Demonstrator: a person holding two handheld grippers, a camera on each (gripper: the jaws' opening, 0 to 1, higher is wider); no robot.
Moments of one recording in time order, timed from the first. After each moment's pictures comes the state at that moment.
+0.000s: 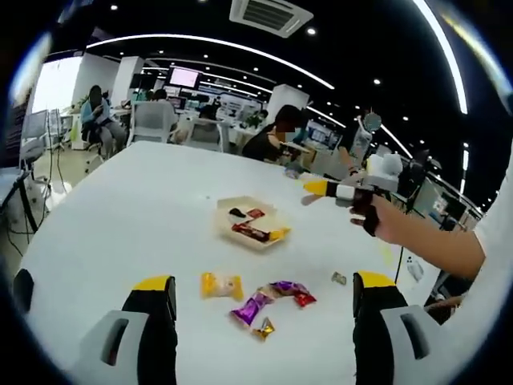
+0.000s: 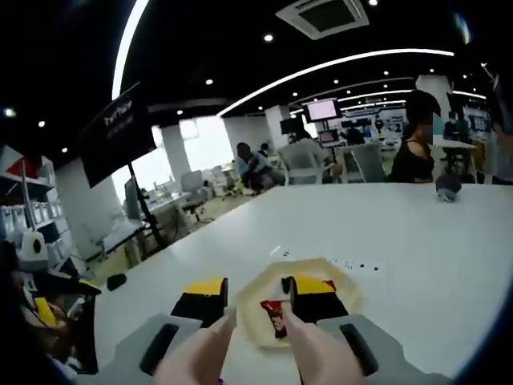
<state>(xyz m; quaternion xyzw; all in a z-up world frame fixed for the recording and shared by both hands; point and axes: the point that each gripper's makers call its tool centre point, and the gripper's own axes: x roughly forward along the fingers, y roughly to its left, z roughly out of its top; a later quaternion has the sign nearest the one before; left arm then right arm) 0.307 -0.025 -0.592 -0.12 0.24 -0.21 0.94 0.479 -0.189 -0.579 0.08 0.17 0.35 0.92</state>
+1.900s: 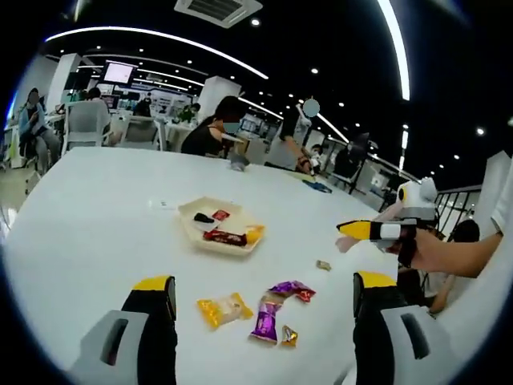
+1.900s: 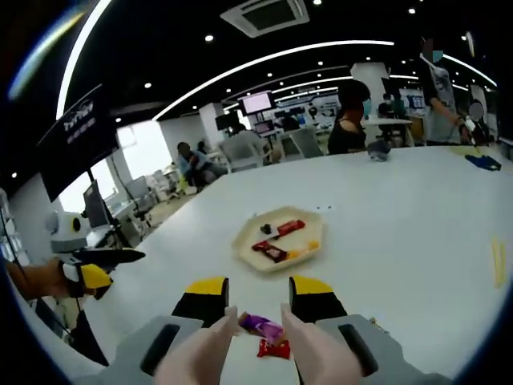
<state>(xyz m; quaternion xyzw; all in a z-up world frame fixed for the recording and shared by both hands) 0.356 -0.004 -0.617 -0.10 0.24 -0.39 0.88 0.359 -0.201 -0.612 0.10 0.22 0.17 0.96</state>
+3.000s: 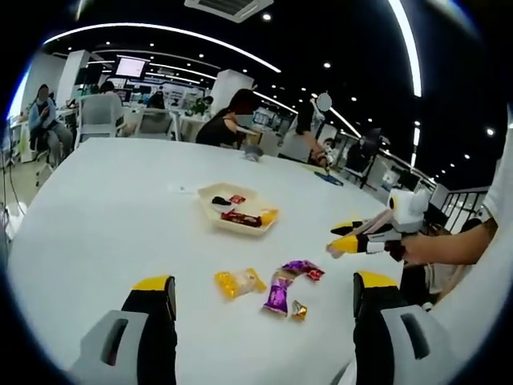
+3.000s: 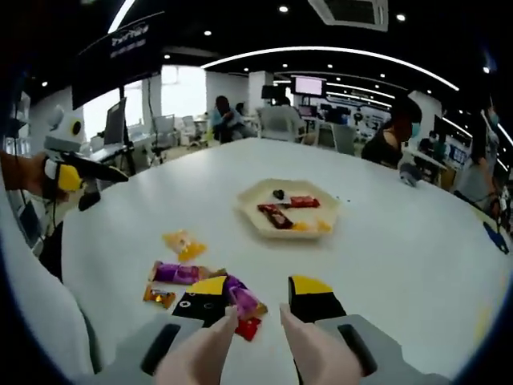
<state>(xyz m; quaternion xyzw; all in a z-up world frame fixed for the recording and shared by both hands) 0.334 0.027 -0.635 -0.09 0.26 -0.36 0.89 0.356 -0.202 -0.677 -0.08 0.24 0.25 0.93</state>
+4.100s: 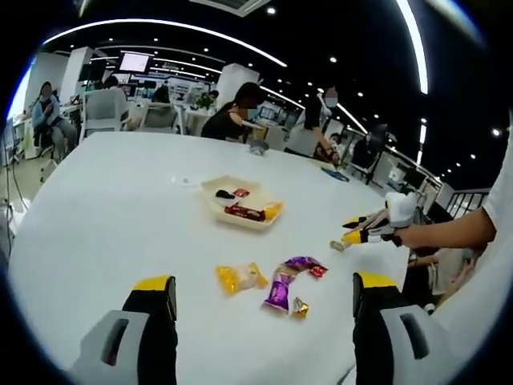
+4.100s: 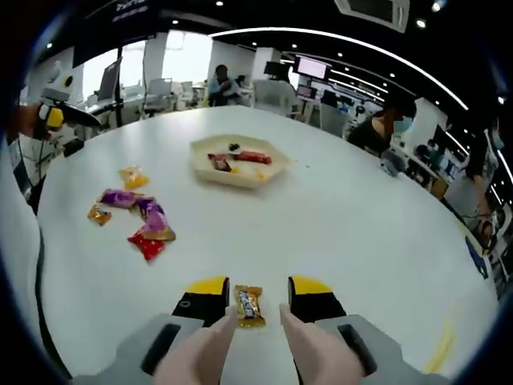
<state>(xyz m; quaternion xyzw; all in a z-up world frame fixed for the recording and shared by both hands) 0.332 0.026 -0.636 -0.09 0.27 -0.34 0.89 0.368 -0.307 -0.713 -0.18 0.29 0.24 0.91</state>
